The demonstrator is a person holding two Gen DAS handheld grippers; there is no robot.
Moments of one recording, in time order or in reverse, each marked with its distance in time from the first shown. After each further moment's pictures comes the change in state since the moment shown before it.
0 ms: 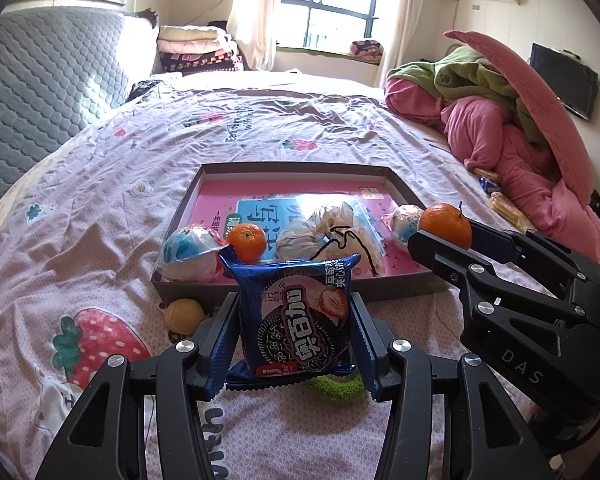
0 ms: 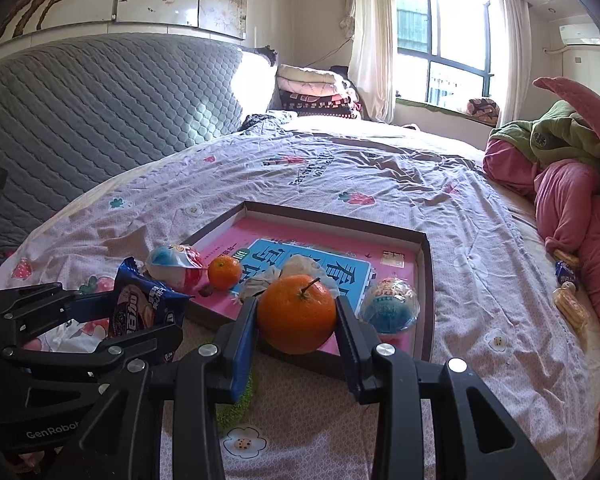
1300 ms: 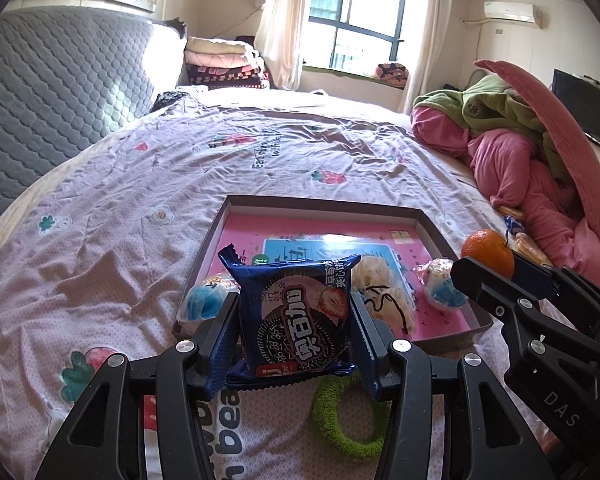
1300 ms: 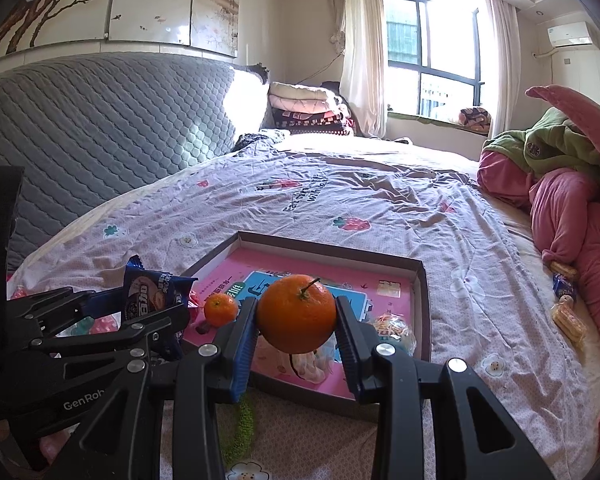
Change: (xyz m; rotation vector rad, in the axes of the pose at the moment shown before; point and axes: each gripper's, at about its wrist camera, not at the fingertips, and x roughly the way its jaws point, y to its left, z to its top) left arm 0.016 0.017 0.032 -0.072 -0.077 0.061; right arm 0.002 -0.003 0.024 0.035 -0.062 -0.008
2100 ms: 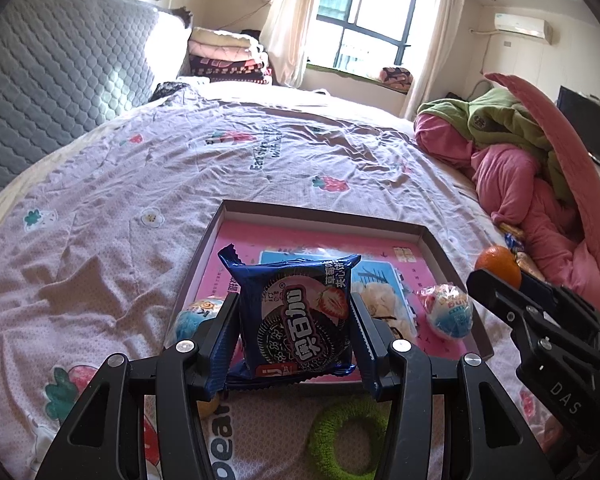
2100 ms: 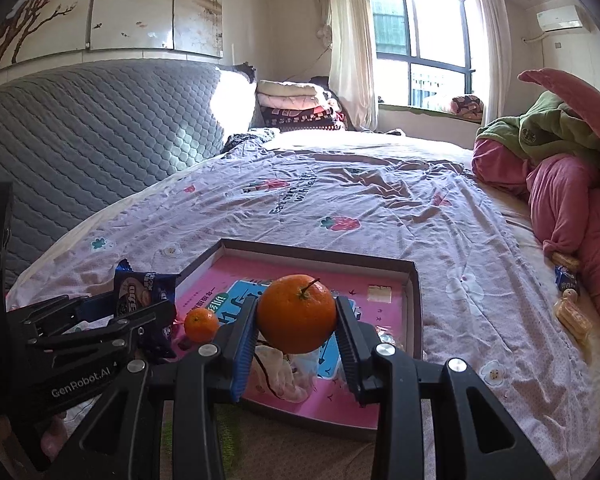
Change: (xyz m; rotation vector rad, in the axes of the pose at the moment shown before) left arm 0.026 0.012 0.022 -0.068 0.016 -0.036; right arm 0.019 -0.025 0.010 0.044 0.016 -0.013
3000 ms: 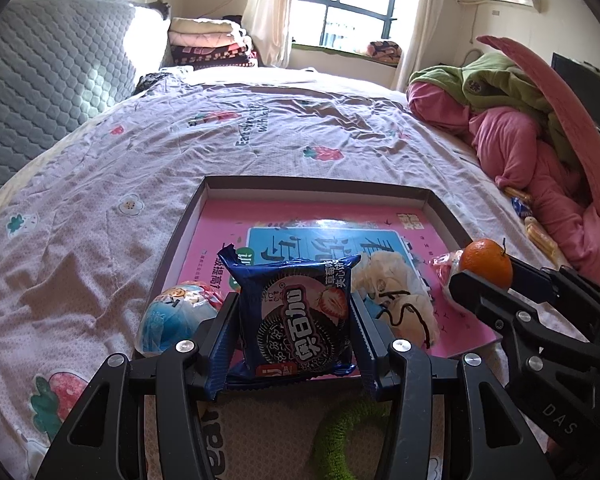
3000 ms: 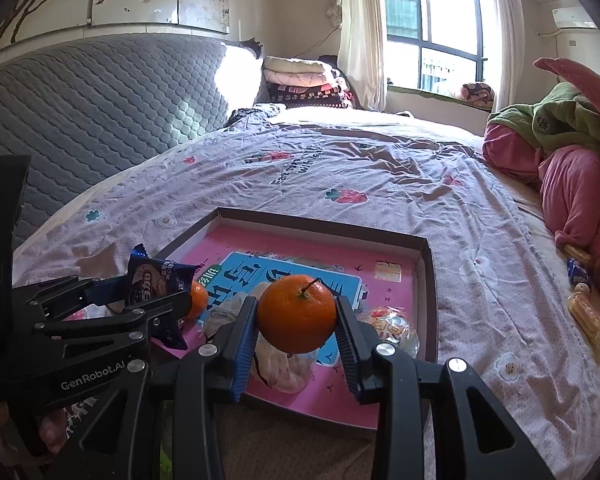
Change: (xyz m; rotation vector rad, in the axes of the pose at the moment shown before) left arm 0.034 -0.014 -0.016 0.102 0.068 0.013; right arm 0.029 0.004 -0.018 -0.047 0.089 0.013
